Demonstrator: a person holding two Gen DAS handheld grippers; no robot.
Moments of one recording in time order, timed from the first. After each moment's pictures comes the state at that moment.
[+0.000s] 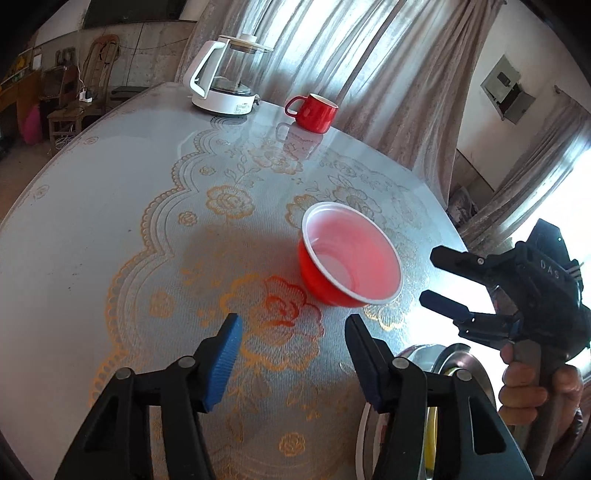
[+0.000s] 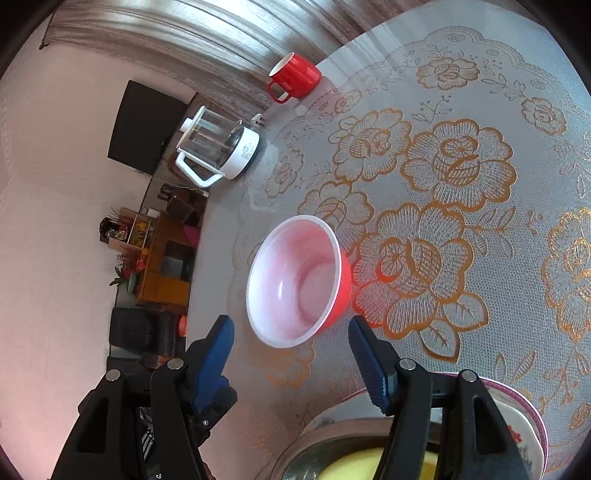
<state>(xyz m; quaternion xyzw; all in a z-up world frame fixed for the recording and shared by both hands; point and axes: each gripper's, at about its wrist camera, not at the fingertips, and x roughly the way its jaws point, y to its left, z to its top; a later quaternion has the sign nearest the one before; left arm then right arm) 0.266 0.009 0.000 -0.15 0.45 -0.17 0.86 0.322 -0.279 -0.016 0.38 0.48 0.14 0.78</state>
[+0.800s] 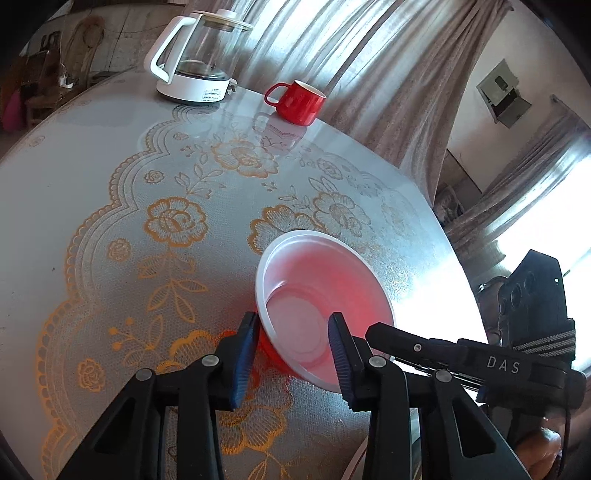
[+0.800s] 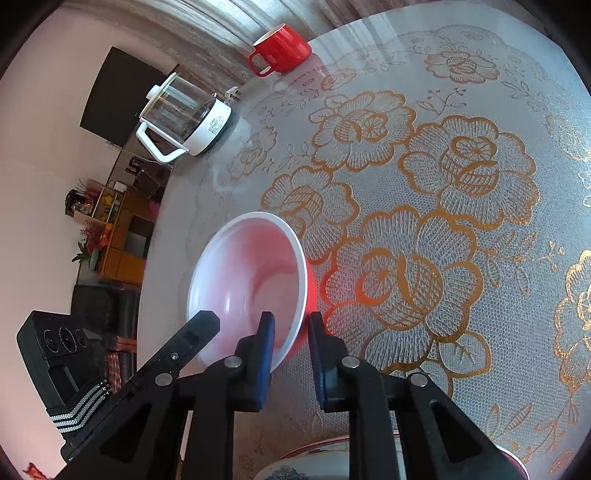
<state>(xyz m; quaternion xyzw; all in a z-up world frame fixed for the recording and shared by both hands) 0.325 -0.022 -0.013 -0.17 0.47 -0.21 0.84 0.357 -0.260 -0.043 0.31 0.53 0.12 0.78</state>
